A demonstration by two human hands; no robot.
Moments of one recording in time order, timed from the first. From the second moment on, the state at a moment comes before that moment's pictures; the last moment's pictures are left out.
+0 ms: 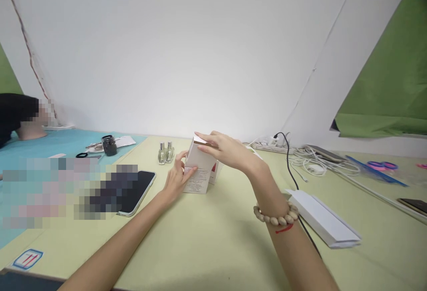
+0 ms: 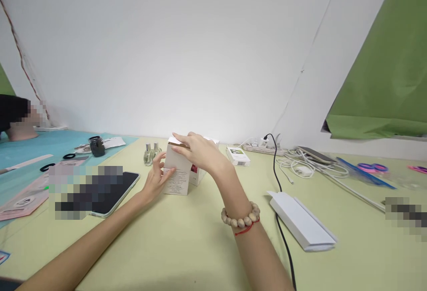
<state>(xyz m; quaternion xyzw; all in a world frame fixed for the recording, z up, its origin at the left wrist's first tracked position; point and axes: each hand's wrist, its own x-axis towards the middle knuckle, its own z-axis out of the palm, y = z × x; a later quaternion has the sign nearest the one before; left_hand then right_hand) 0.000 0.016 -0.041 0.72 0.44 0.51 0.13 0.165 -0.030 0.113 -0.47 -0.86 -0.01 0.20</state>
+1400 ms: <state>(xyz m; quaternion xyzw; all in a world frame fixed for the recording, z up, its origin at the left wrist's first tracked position) 0.015 0.009 -0.033 0.70 0.35 0.55 0.29 0.173 -0.031 0.117 -0.47 -0.86 -0.07 0.18</state>
